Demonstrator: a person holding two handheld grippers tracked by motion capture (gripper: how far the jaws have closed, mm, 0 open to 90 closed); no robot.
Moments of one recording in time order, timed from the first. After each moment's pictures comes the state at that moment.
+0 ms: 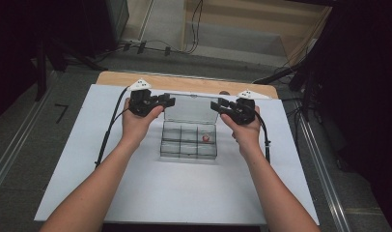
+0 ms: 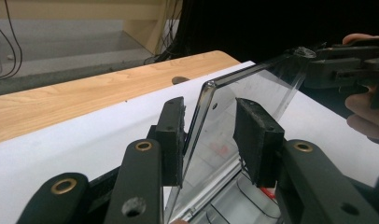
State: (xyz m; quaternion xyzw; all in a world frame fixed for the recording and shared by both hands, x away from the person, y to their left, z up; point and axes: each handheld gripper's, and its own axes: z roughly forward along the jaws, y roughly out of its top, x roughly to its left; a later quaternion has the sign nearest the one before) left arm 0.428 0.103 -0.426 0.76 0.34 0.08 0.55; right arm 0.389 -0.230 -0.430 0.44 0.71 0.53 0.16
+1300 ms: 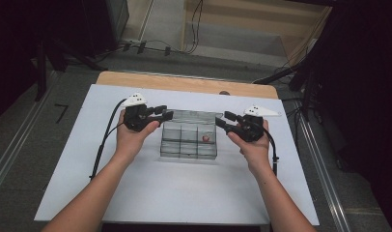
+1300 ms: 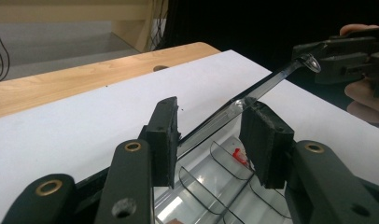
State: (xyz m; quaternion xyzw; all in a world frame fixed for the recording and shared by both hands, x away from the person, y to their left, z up) left arm 0.387 0.115 -0.433 0.76 0.31 0.08 0.56; right arm 0.337 -0.244 -0.436 0.42 0.72 0.52 0.16
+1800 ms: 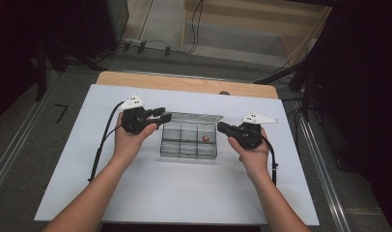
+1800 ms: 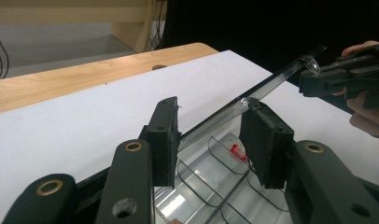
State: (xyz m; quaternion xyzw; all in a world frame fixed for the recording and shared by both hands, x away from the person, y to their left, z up) left arm 0.381 0.120 -0.437 0.76 0.31 0.08 0.56; right arm 0.324 -0.239 -0.449 0.42 0.73 0.51 0.14
